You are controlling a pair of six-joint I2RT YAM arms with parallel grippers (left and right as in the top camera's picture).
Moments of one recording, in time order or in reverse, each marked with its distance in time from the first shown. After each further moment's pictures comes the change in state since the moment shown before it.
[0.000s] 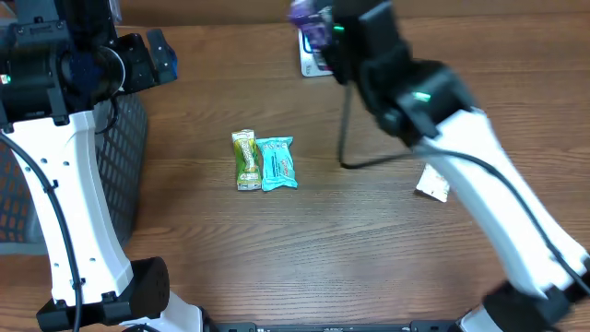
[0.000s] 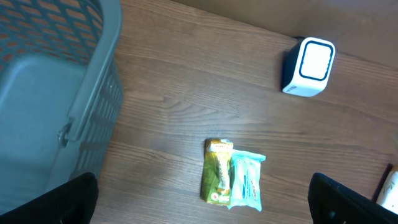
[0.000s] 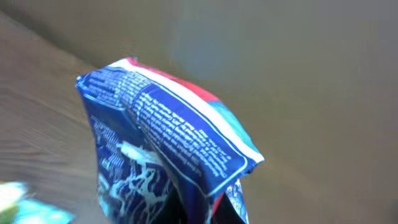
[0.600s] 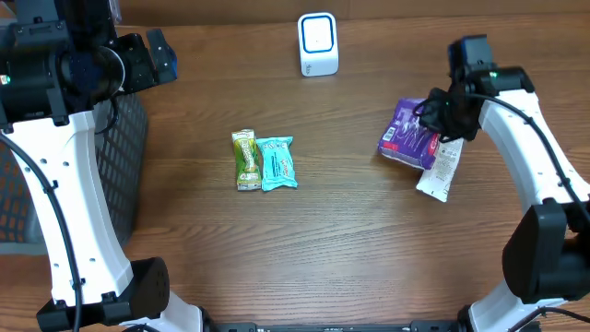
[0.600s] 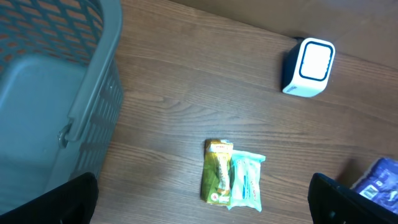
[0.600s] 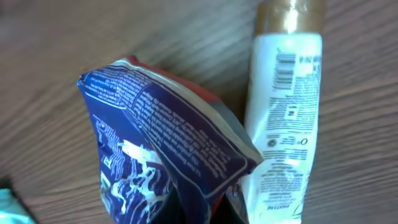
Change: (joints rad) left arm 0.000 0.000 0.000 0.000 0.000 0.000; right arm -0.508 0.108 -0.506 -0.064 -0.453 0.513
